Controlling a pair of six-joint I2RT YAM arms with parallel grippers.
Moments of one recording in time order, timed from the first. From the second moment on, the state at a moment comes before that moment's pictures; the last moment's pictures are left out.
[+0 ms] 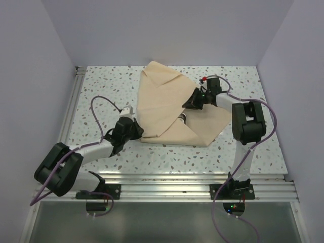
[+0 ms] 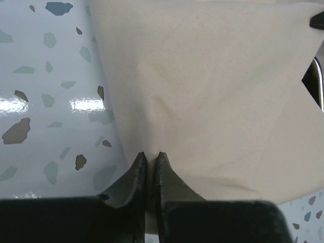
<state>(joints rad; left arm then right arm) -0.54 1.35 0.46 0.28 -0.12 -0.64 0.16 2.04 1.35 -0.19 -0.62 0.65</state>
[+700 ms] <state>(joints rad) -0.54 1.22 0.39 0.23 -0.23 -0.72 -0.06 1.74 1.17 -0.26 -0.39 0.54</state>
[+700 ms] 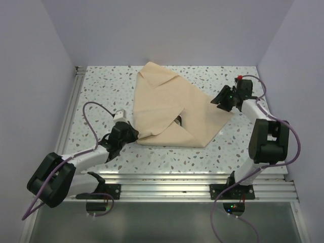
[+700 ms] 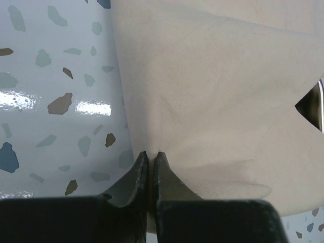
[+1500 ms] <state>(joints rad) -0.54 1.16 0.33 0.26 -0.22 -0.70 -0.11 1.84 1.20 -0.43 0.14 0.43</state>
